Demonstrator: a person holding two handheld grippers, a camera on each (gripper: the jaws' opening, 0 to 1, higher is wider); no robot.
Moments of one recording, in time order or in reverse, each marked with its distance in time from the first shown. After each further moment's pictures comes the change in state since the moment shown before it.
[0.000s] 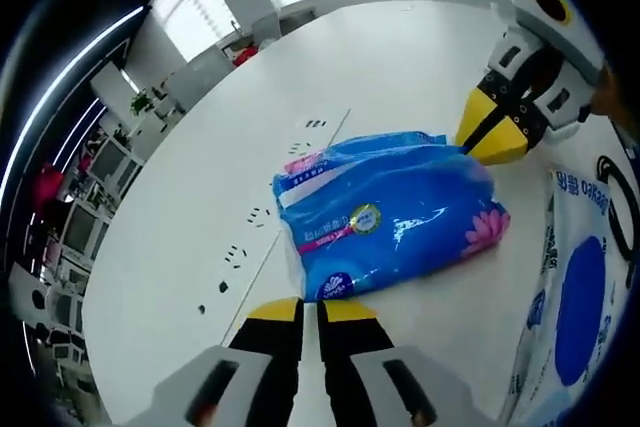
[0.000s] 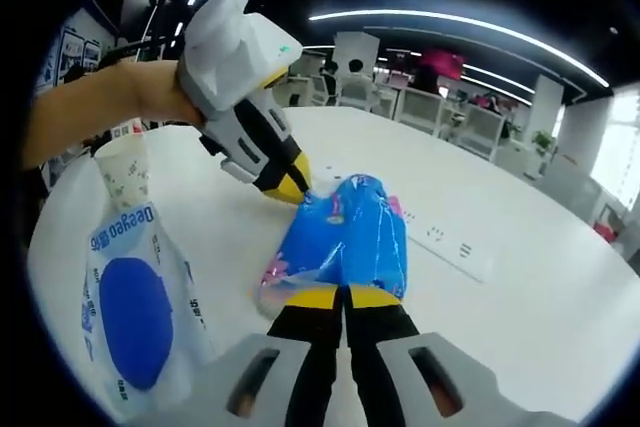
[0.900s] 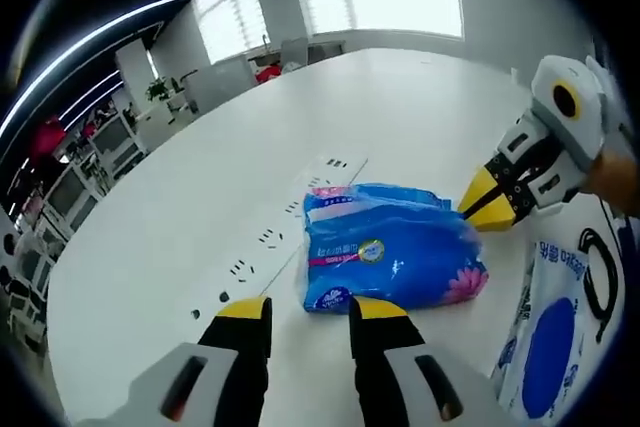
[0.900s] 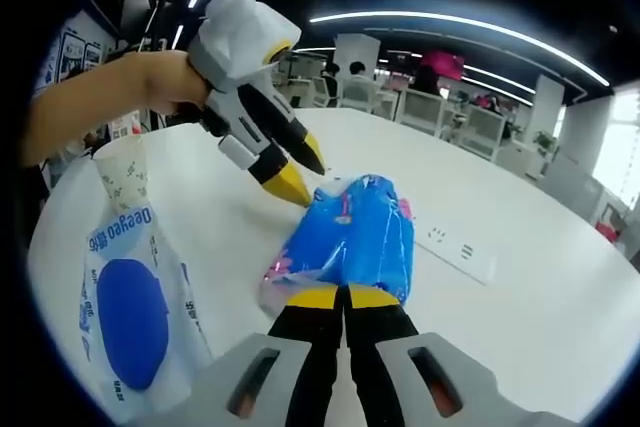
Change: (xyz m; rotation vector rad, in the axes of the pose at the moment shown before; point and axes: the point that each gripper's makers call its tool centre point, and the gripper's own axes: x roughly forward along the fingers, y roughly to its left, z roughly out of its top) left arm -0.006 0.013 0.020 -0.248 -0.165 -0.074; right arm 0.009 -0.012 -0.001 0.008 -0.010 0.010
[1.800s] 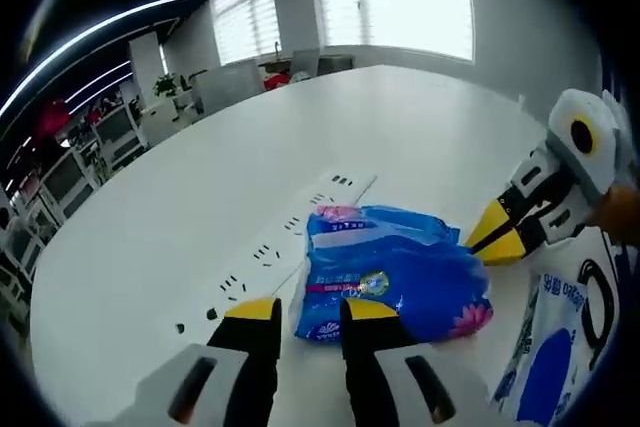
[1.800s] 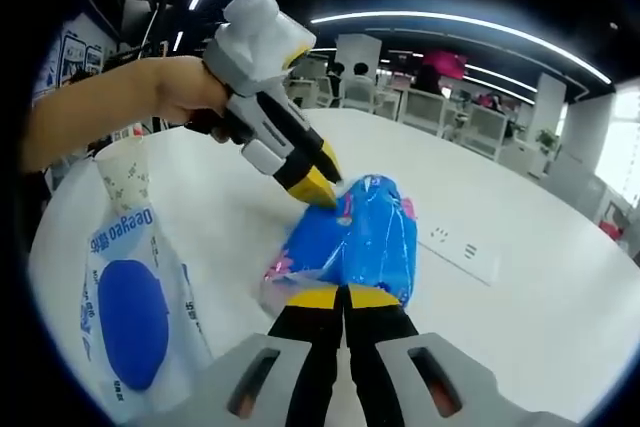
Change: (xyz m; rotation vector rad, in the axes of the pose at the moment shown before) left arm 0.022 -0.004 0.011 -0.064 -0.031 -0.018; right arm -0.003 0.015 -0.002 0.008 -0.007 0.014
